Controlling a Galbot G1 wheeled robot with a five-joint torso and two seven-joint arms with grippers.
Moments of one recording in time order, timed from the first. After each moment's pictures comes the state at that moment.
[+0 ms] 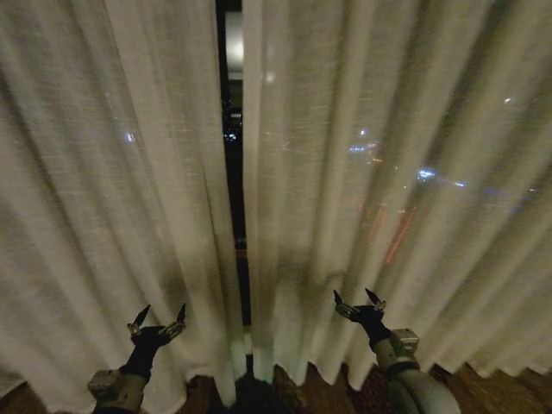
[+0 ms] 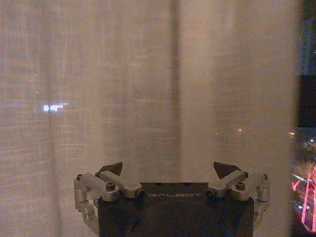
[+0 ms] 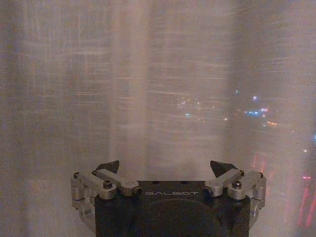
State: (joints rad) left arm 1.69 -1.53 -0.83 -2.28 -0.20 0.16 0.18; right arm -1.52 1.32 0.65 2.21 0.23 -0.31 0.03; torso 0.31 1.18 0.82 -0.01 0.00
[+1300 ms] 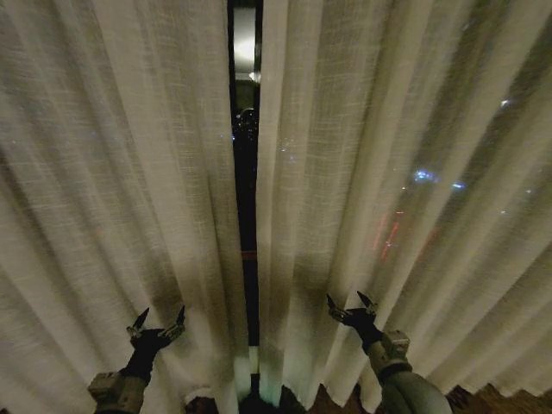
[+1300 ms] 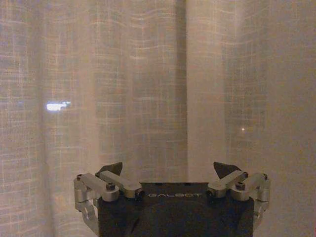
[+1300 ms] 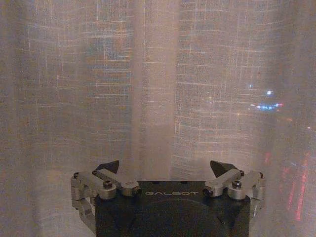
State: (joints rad) left arm 1.70 -1.55 -0.84 -2.29 -0.20 0.16 0.18; right arm -1.53 1.30 0.60 2.22 0.23 -0.33 0.02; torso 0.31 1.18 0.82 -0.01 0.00
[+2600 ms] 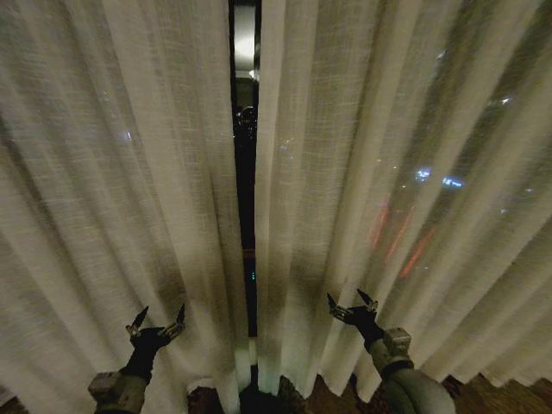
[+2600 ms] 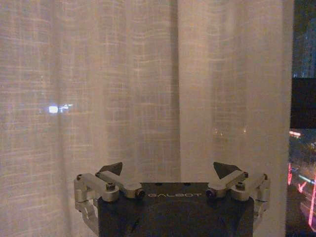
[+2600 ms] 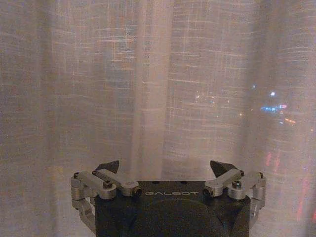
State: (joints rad) left arm 1.70 -1.57 -0.83 -2.30 -0.17 0.17 0.18; right arm -1.52 1.27 0.61 2.20 0.23 -0.33 0.00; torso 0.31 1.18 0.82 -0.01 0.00
